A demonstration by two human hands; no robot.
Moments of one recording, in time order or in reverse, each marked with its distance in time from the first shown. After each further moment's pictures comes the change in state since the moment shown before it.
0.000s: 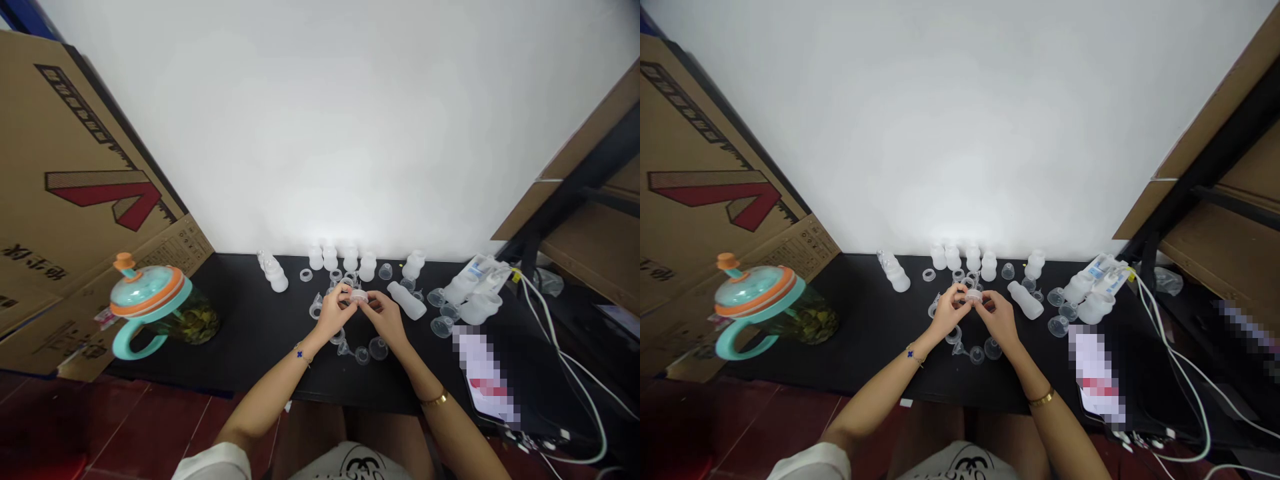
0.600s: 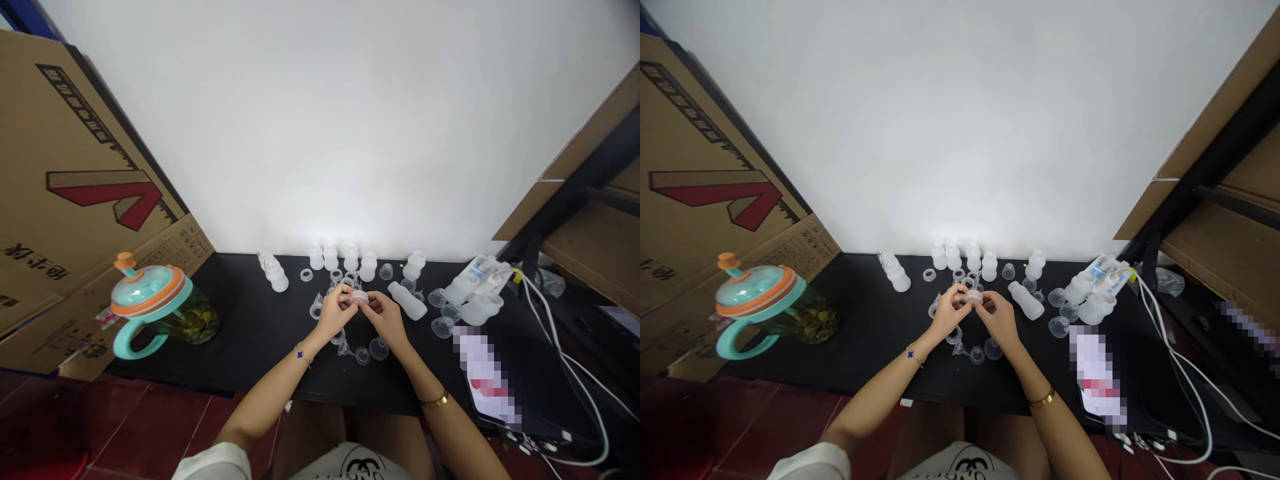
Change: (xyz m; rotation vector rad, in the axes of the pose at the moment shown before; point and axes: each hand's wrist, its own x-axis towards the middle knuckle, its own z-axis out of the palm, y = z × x) left_hand -0.001 0.002 0.000 0.007 0.009 -0.009; right_hand -0.001 -0.001 0.000 -0.025 -0.002 -0.023
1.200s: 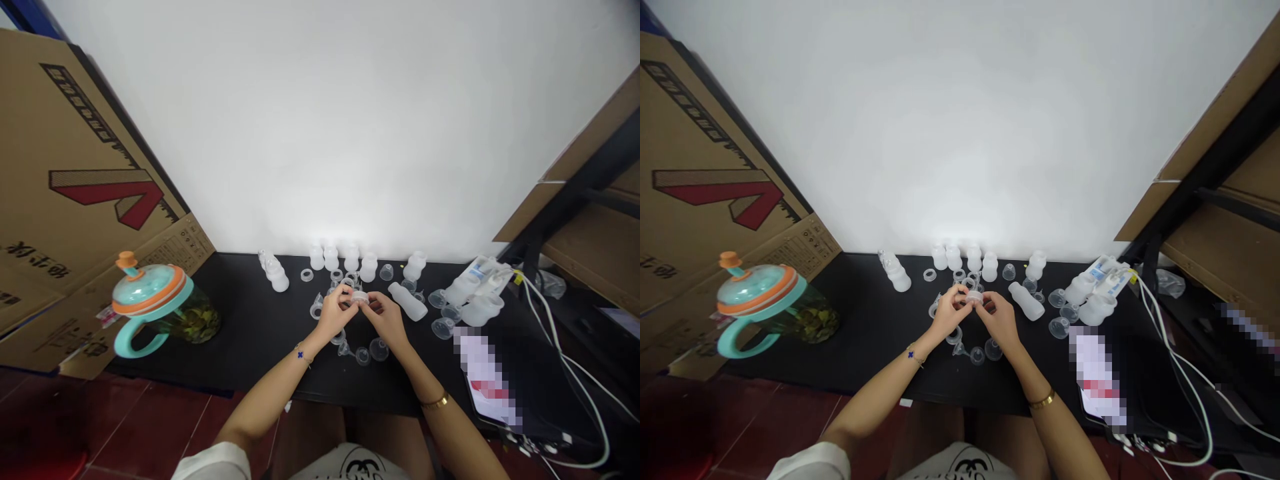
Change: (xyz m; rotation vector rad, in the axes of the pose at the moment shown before) left_hand 0.000 0.000 0.000 0.002 0.003 -0.009; right_hand 0.000 -0.002 -0.001 0.012 -0.001 -0.001
